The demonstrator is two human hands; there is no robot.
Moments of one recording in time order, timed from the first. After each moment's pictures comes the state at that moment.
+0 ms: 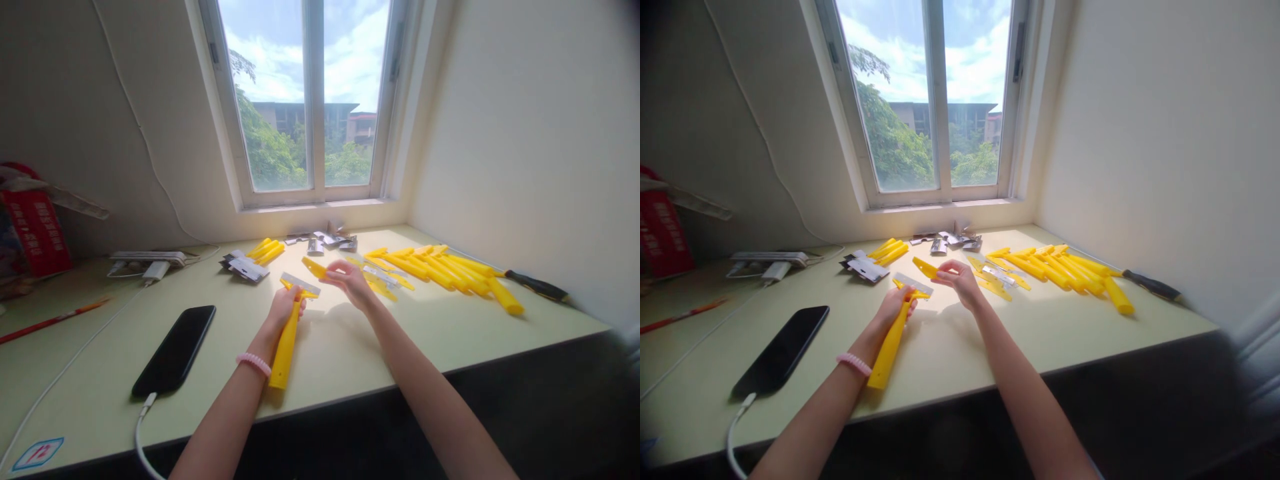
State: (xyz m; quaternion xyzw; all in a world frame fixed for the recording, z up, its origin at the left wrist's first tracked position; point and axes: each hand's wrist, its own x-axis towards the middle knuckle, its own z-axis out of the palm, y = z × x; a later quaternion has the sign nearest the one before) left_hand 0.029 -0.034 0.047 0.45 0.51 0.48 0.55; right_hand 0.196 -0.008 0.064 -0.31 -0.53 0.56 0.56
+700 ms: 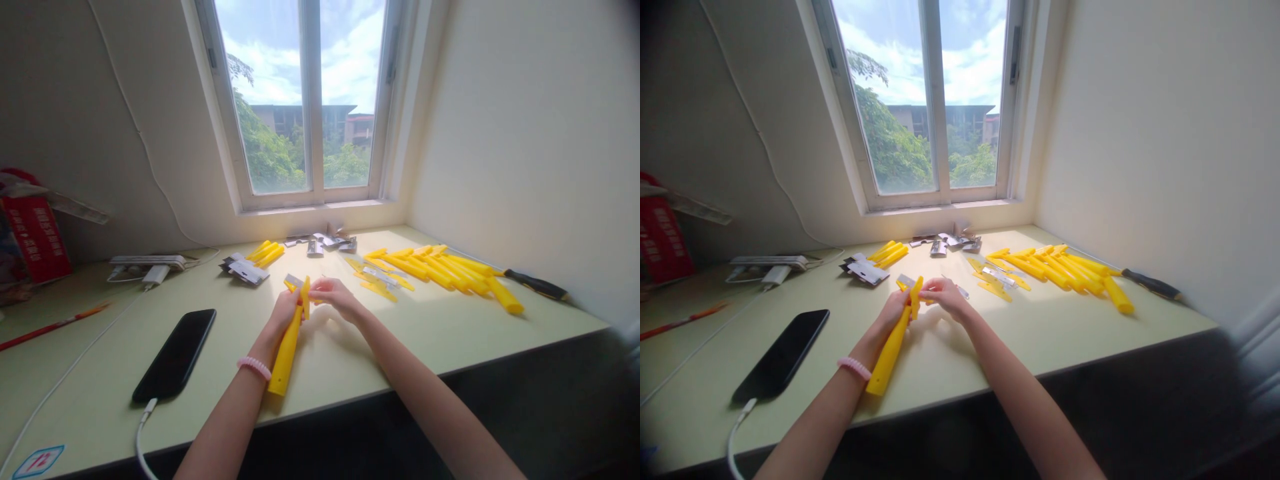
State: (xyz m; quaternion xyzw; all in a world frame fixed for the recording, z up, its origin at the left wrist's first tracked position) left_hand 0.029 -0.030 0.041 0.47 0.51 0.47 0.55; right_hand 0.170 -0.017 0.047 -0.35 -0.61 0.56 0.44
